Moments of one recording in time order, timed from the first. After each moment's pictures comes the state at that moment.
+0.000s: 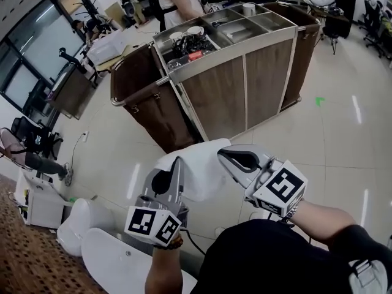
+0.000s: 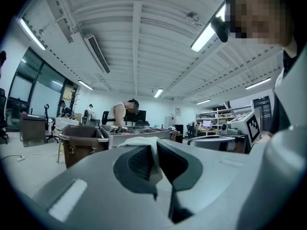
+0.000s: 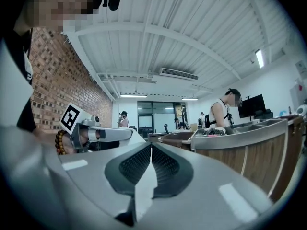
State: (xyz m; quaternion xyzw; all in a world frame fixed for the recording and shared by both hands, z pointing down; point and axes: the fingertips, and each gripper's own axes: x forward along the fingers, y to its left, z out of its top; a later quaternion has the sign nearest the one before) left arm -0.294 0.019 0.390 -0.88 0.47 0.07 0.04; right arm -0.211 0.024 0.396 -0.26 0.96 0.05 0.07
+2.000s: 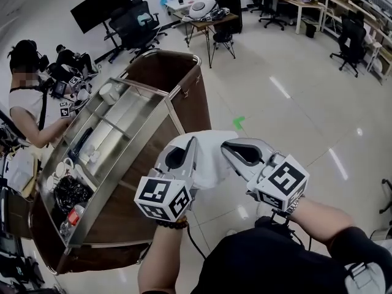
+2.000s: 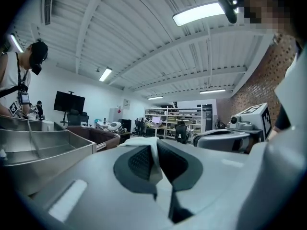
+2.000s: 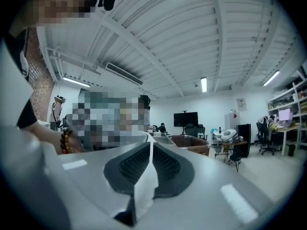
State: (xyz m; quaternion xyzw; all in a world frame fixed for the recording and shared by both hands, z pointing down) left arm 0.075 -0.284 0.270 -0.99 0.15 0.03 0.00; right arm 0.097 -0.219 0.259 -0.55 0.83 0.07 0.03
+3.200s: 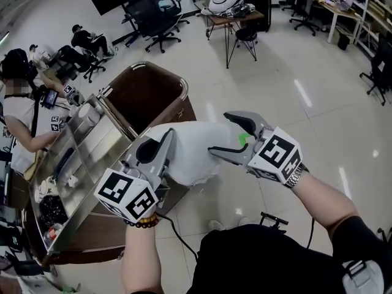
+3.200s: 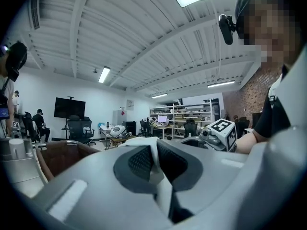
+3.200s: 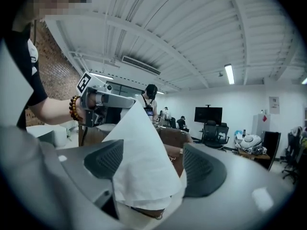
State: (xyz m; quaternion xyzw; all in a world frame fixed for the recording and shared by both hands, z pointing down) left arm 0.328 -0.429 0.237 -0.98 0.19 0.01 0.02; right arm 0.391 -0.417 0.314 -0.41 0.91 0.07 -0.06
